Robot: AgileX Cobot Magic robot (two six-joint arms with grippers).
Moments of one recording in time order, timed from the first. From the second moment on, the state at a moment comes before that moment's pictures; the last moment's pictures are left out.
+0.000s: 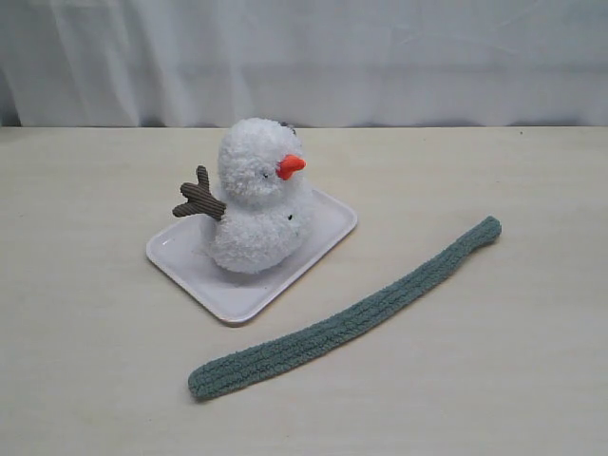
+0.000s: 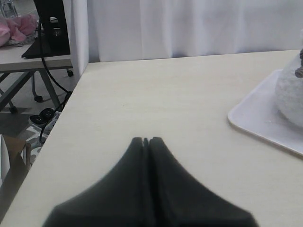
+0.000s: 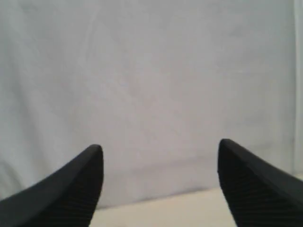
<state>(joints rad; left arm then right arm) 0.02 0.00 0.00 0.04 0.34 0.05 0.05 0.25 -0.56 -0.29 0.30 0.47</state>
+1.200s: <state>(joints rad) 0.02 0.00 0.00 0.04 0.34 0.05 0.46 1.74 -0.80 0.01 0.21 -1.05</state>
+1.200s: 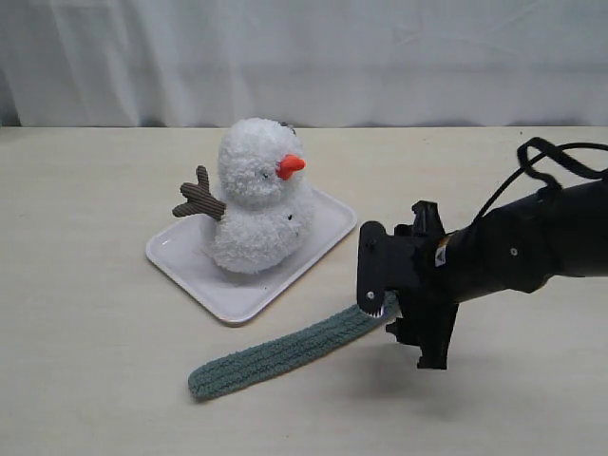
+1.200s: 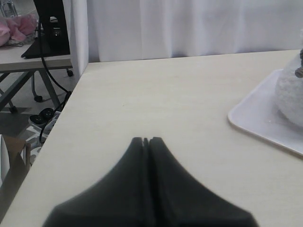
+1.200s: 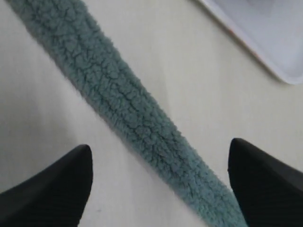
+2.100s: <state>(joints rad) 0.02 0.00 0.00 0.04 0.34 0.05 0.46 1.91 -0.80 -0.14 -0.10 -1.19</state>
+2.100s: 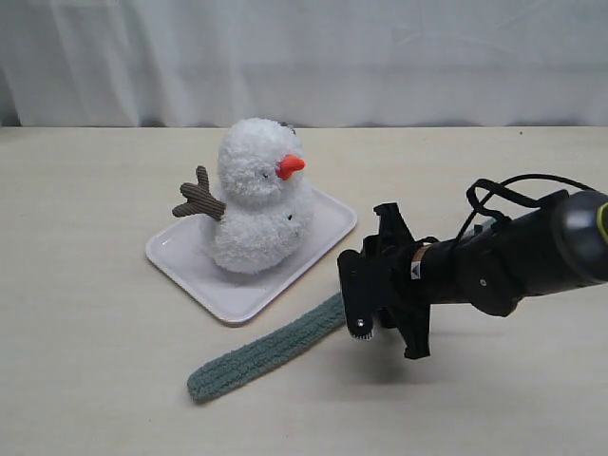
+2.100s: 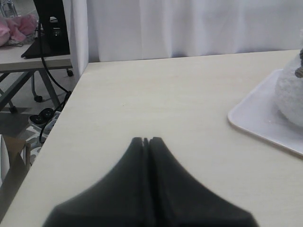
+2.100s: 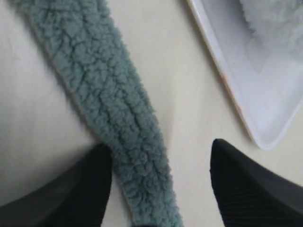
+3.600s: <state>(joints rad) 0.02 0.00 0.00 0.04 0.34 0.05 0.59 1.31 -0.80 -0.12 -0.04 -1.07</state>
